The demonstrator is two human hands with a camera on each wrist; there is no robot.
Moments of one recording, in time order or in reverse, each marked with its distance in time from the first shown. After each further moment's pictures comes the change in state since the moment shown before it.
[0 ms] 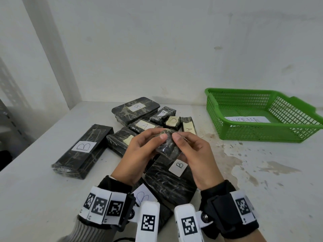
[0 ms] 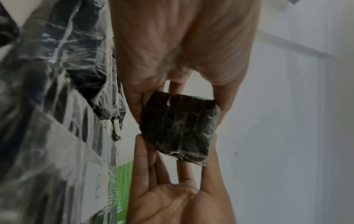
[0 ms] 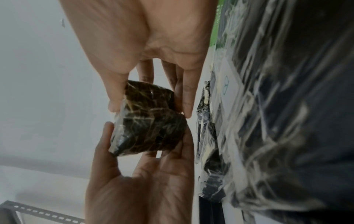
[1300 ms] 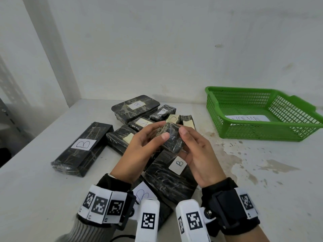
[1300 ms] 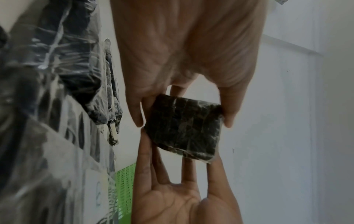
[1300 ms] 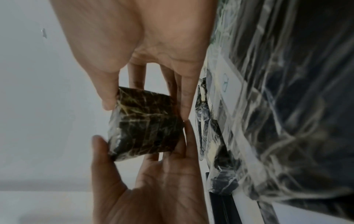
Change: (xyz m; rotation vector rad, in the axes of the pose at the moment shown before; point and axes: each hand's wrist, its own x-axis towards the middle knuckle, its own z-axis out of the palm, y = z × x) left_hand 0.000 0.000 -0.001 0.103 -0.040 0.056; right_hand 0.000 -0.009 -0.001 0.111 -0.016 0.061
